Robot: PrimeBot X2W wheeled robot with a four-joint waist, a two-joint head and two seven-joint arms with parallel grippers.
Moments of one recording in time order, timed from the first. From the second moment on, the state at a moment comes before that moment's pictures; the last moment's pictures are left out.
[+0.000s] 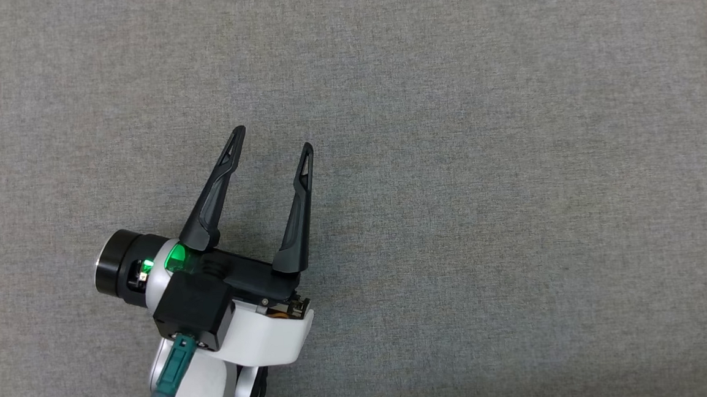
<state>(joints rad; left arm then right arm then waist) -0.25 0.05 -0.30 -0.11 -0.02 0.03 -0.26 -0.88 -1.05 0.61 0.63 0.83 0.13 -0.08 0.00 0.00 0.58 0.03</state>
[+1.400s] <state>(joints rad) -0.02 0.05 -0.21 -0.01 -0.17 0.12 -0.26 -0.31 -0.24 0.15 0.42 0.25 0.13 -0.26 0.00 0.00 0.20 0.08</state>
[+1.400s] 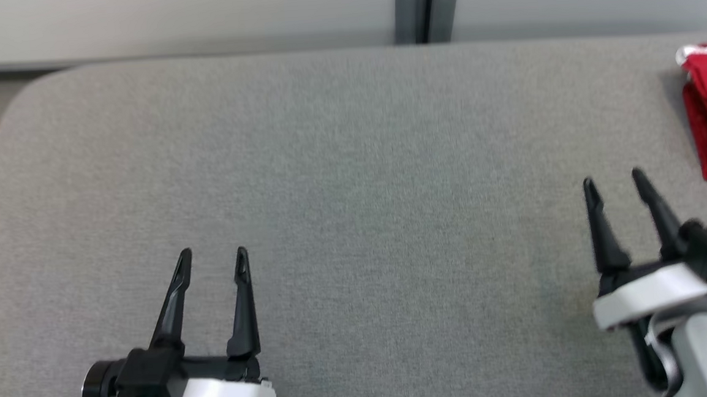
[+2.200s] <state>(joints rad) 0.20 0.05 -0.18 0.04 -0.17 0.06 -0.26 0.06 -0.06 0.07 0.20 0.11 0.13 -0.26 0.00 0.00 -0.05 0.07</state>
